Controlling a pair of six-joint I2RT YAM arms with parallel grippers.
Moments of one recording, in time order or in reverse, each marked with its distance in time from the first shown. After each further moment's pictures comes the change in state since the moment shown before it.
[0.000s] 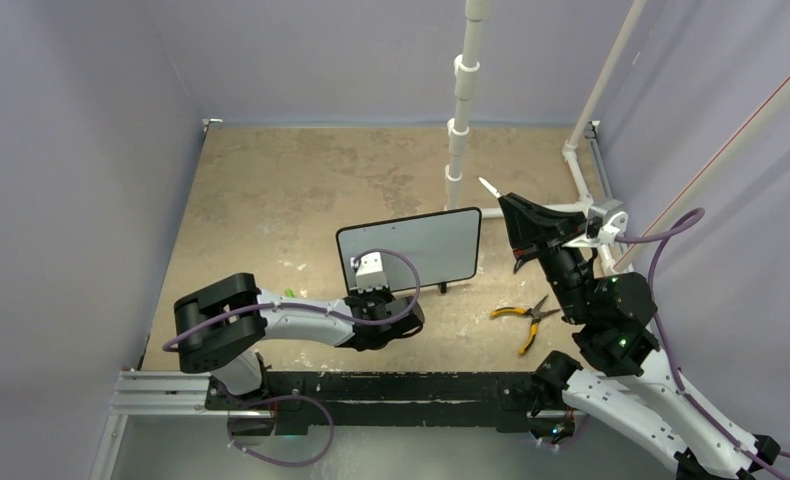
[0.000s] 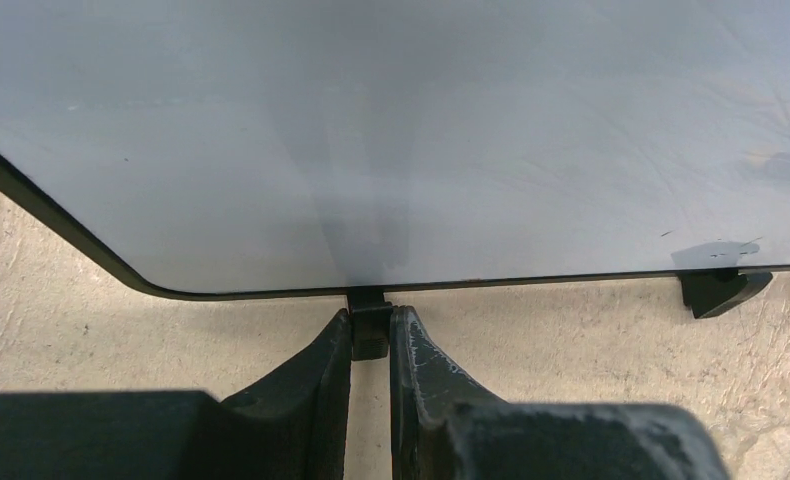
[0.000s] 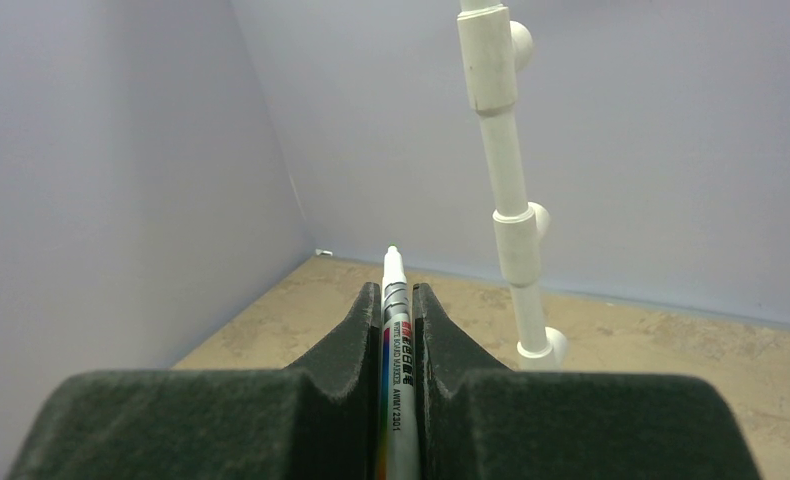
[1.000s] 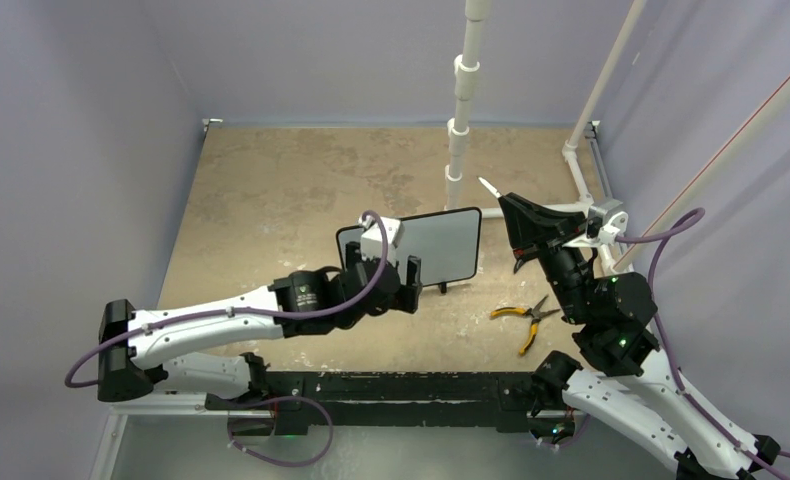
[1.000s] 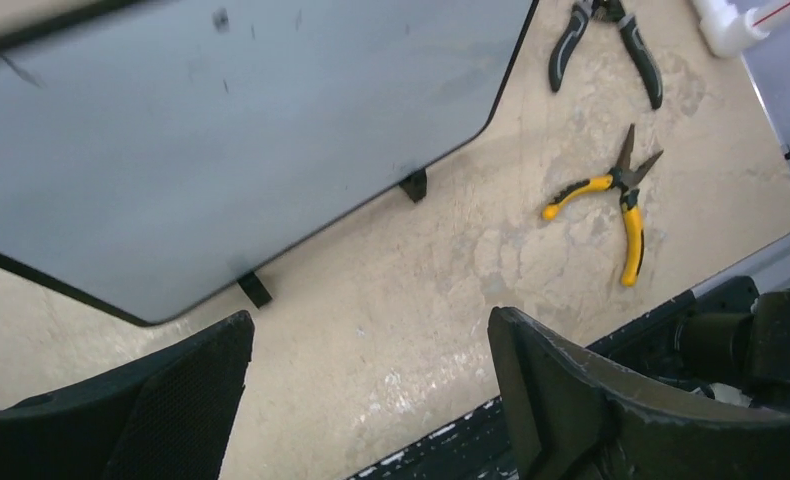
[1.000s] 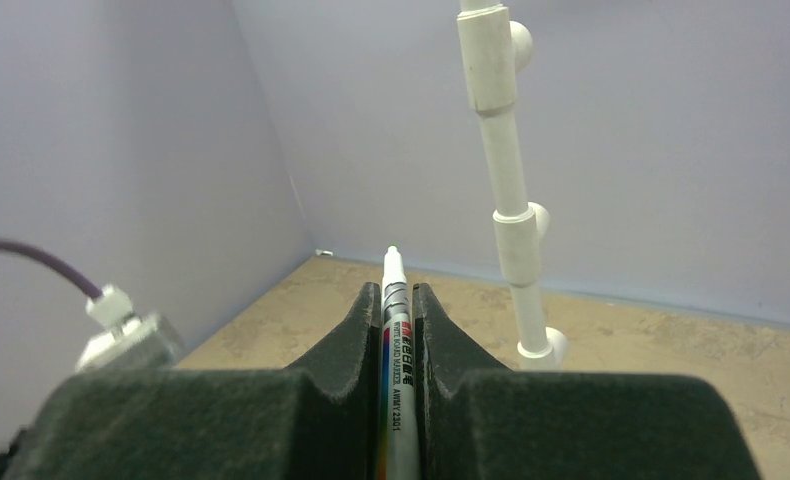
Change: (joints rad) left arm -0.042 -0.416 0.243 -0.238 0.304 0.479; right arm 0.000 0.000 0.000 0.001 0.002 0.001
